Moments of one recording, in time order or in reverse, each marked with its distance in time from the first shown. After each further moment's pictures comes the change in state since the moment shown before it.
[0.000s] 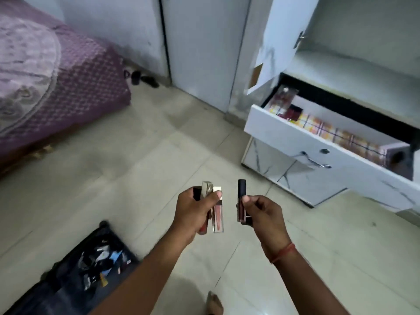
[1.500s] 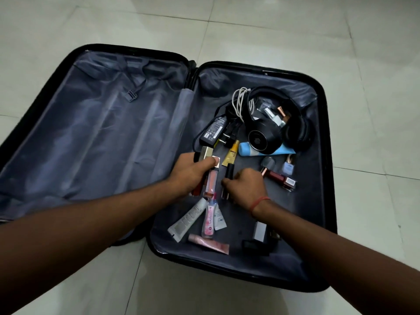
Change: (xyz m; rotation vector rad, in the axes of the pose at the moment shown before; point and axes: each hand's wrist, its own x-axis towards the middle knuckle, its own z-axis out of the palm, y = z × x) left_hand 0.126 -0.886 -0.515 -0.205 0.904 -0.142; right_hand 0.123 0.920 0.544 -1.222 -1.091 -0.530
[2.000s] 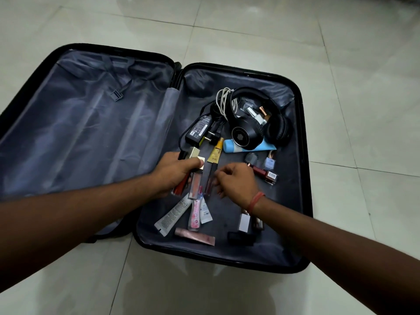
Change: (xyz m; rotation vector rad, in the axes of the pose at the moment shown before) left_hand -0.012 0.002 -0.004 -0.029 -0.081 -0.088; right_hand -0.024 0.002 -0.018 0.385 -0.070 -0.041
